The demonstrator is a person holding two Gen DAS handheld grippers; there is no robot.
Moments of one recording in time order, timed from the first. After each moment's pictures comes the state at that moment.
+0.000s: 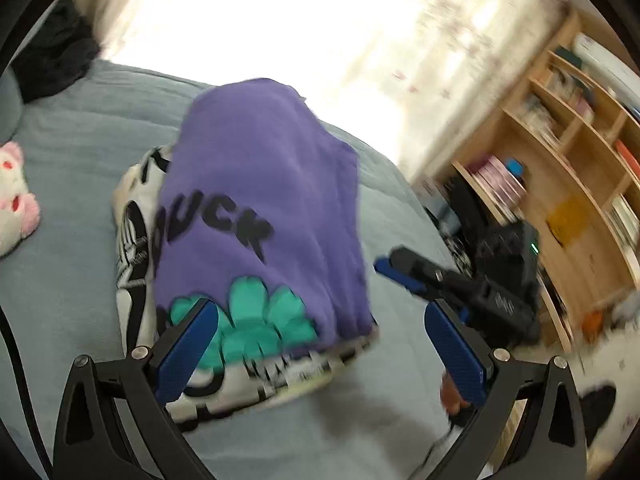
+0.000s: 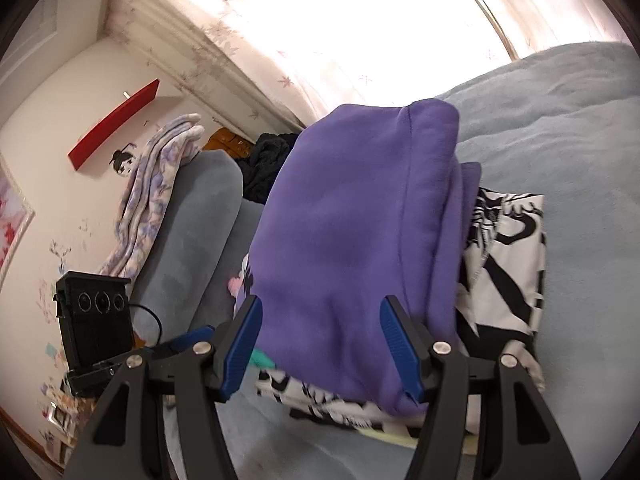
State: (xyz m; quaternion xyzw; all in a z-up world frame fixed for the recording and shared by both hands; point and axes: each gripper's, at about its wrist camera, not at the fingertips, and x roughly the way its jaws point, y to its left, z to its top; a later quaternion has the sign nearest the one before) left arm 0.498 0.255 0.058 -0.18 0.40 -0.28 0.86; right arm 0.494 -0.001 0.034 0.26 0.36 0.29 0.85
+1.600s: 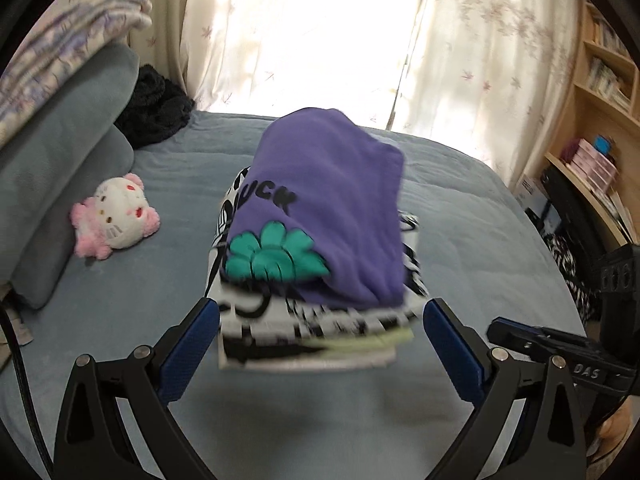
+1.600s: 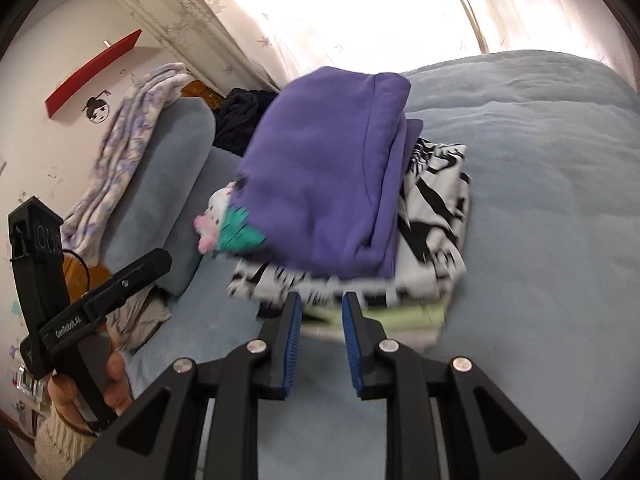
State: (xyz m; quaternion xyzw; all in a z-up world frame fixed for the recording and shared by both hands) left arm 0.346 0.187 0.116 -0.05 0.37 -0.07 0.92; right arm 0.375 -0.038 0.059 0.16 0.44 0.24 0.85
